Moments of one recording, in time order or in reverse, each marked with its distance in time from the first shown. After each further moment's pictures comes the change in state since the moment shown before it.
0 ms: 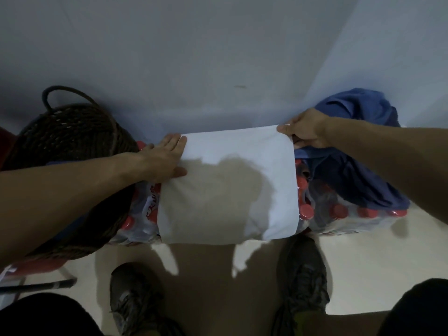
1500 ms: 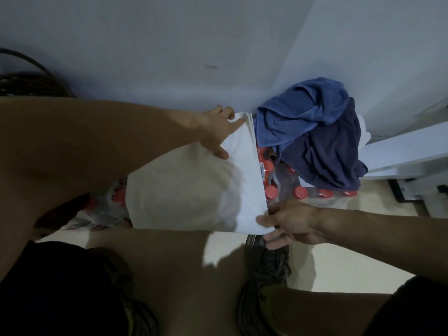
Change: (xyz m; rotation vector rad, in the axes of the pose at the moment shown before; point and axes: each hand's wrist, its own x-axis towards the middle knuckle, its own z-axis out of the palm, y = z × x) left_hand 0.073 0.146 -0.059 0.186 0.146 0.362; right_hand -0.164 0.126 0.032 0.135 -0.418 0.414
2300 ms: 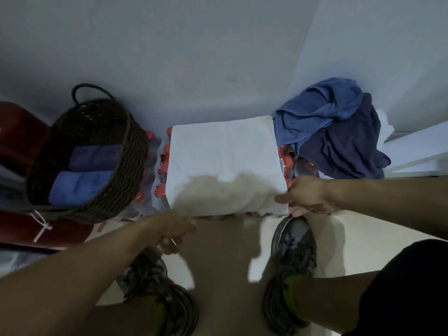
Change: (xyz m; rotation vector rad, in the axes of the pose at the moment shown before) left_hand -0.229 0.064 0.105 -1.313 -0.379 -0.955; right_hand 0.012 -0.018 -0.007 -0.305 0.135 -0.183
